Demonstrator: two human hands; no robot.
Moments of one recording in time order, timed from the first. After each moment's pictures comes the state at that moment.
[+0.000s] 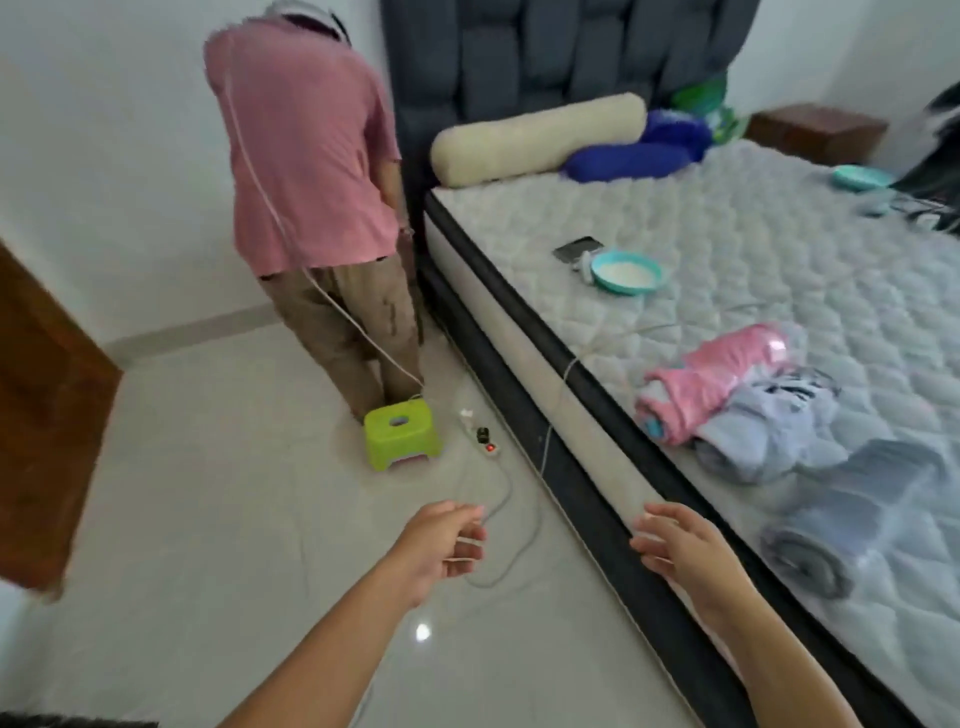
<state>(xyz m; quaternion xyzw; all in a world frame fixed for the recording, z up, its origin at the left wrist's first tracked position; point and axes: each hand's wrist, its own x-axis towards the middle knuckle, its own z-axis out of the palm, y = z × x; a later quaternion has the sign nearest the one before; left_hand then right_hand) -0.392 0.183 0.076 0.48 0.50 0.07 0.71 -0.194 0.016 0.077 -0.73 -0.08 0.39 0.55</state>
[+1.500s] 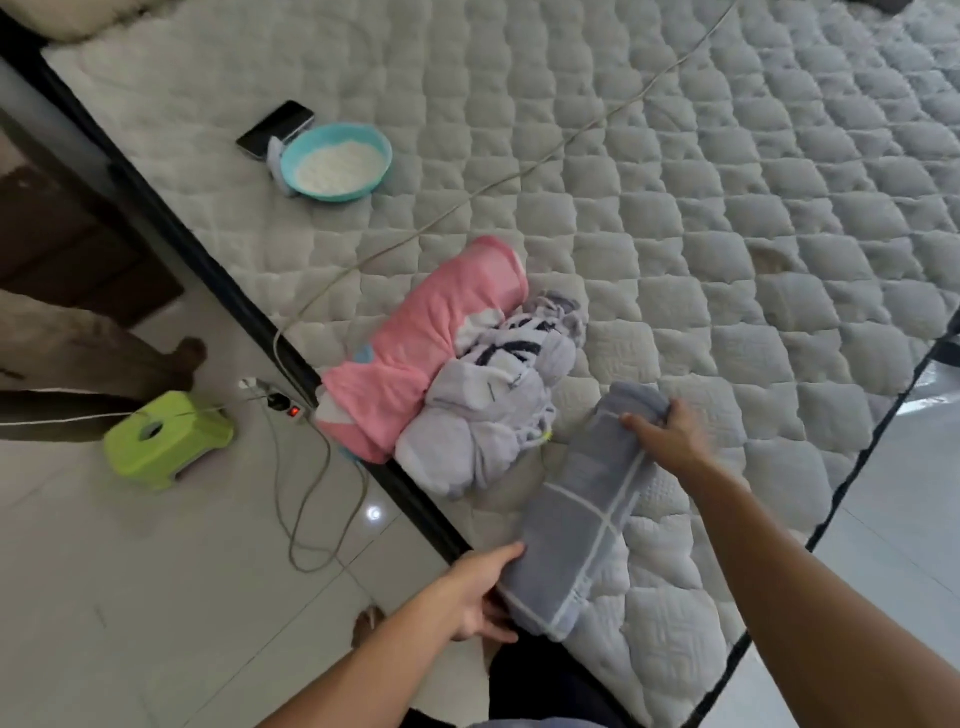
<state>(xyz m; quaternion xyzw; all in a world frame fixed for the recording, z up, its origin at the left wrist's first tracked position) 0.076 0.006 -0.066 0.33 0.55 -0.32 0.69 0.314 -0.123 -0.060 -0.90 0.04 0.30 0.31</state>
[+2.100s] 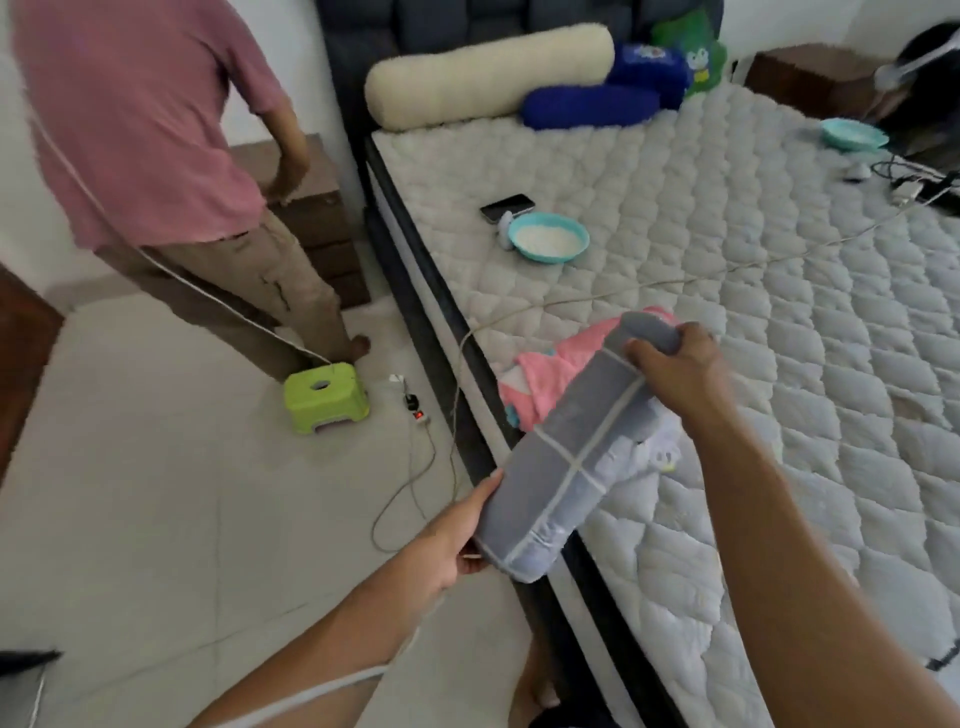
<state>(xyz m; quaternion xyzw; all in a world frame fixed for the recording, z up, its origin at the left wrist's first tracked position) -0.093 0.044 0.037 0.34 0.58 0.01 0.74 0.141 -0.002 0.138 -0.88 -0.25 0.13 0.39</state>
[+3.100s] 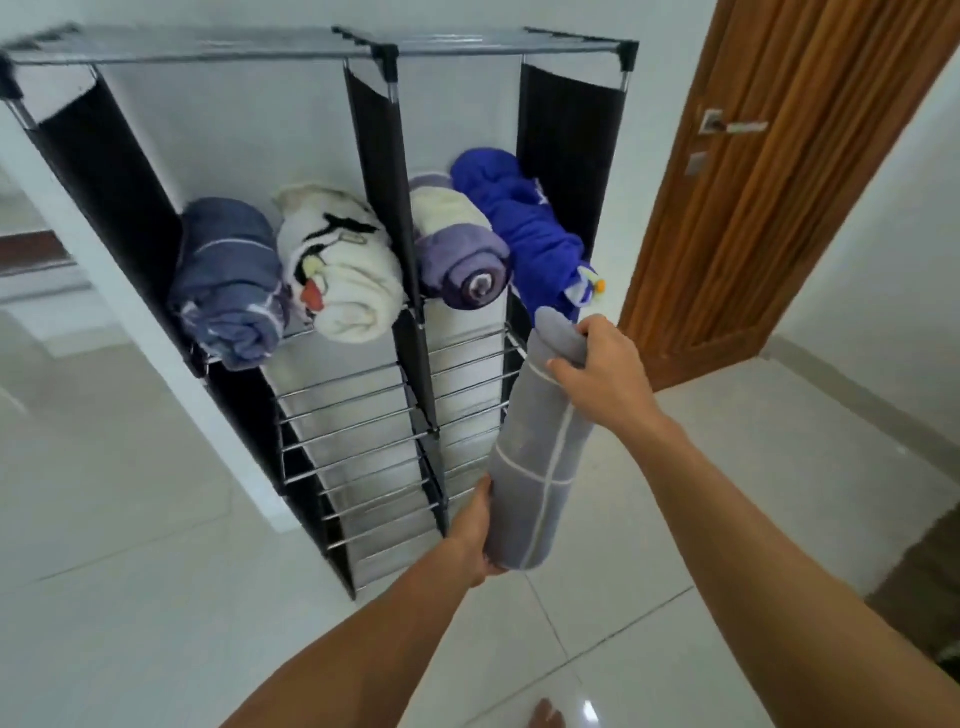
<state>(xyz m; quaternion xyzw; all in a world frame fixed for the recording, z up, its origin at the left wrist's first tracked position) -0.745 0.122 0.049 -0.18 0.59 0.61 0.49 -0.718 0.272 0.183 -0.27 -0.89 0.28 0.24</state>
